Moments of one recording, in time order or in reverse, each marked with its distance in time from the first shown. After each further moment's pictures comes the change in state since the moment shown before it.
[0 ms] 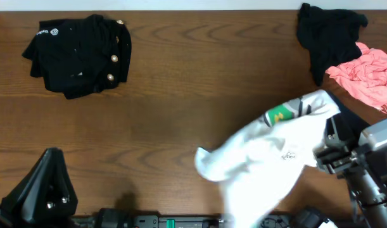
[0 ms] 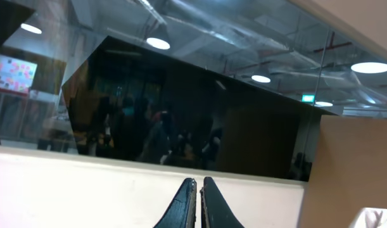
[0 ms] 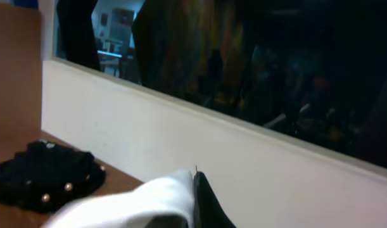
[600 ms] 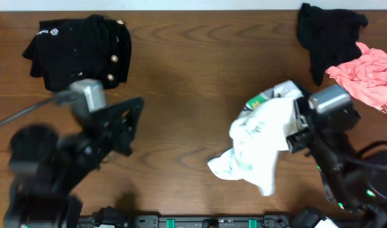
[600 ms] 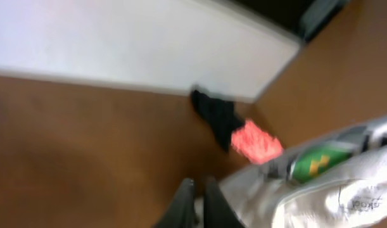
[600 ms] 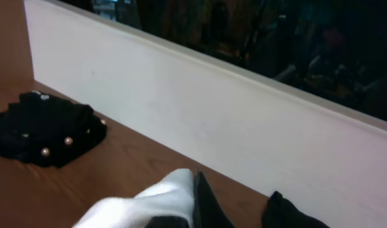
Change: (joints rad) left arm -0.002 0.405 -0.018 -0.350 0.324 -0.010; right arm 0.000 0.159 0.006 -0.058 0.053 0.058
